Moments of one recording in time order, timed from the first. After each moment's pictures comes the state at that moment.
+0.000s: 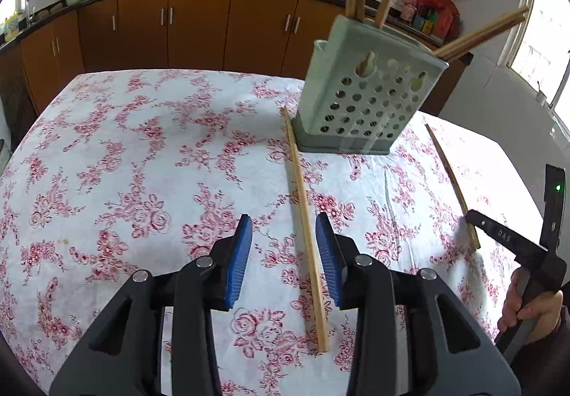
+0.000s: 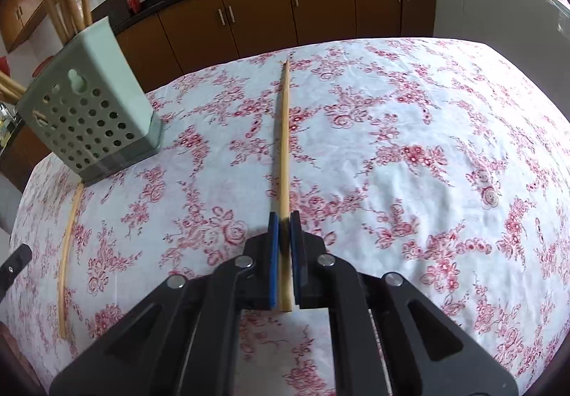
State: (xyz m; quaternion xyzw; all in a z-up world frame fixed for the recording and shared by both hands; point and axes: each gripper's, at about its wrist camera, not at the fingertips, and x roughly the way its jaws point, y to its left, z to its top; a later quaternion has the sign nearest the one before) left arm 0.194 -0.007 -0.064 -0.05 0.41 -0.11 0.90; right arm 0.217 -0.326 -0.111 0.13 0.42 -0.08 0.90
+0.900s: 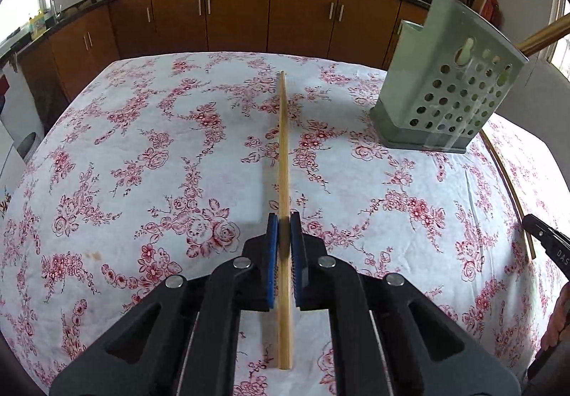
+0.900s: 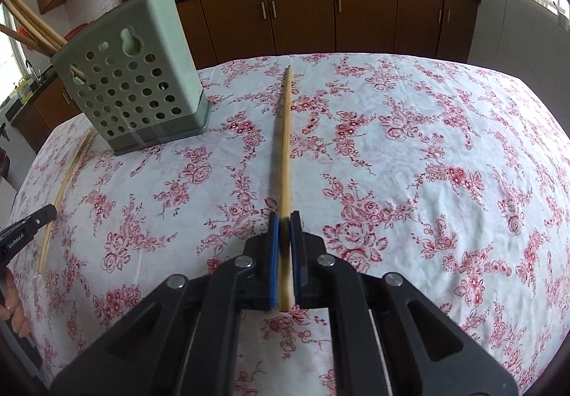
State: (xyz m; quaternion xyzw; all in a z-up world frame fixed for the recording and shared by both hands) left arm 0.231 0.034 -0.093 -0.04 0.43 -0.02 0.90; right arm 0.219 -0.277 -0.112 0.07 0.42 -0.01 0.91
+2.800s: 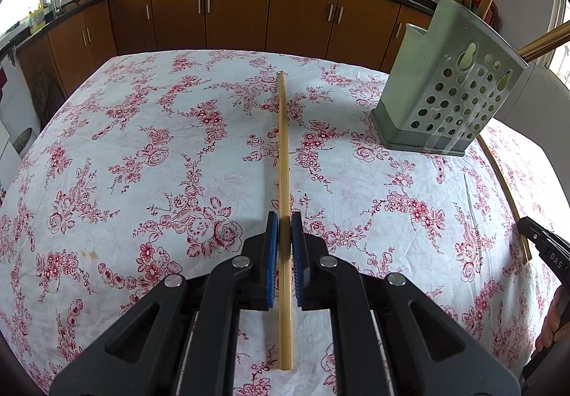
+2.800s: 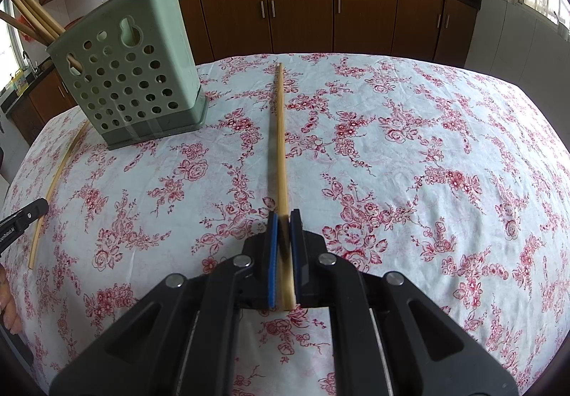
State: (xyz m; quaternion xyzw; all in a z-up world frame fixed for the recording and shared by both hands) left arm 0.231 0.035 -0.095 -0.04 0.43 -0.03 0.90; right arm 0.220 -0.279 -0.116 0.05 0.42 -0.02 0.91
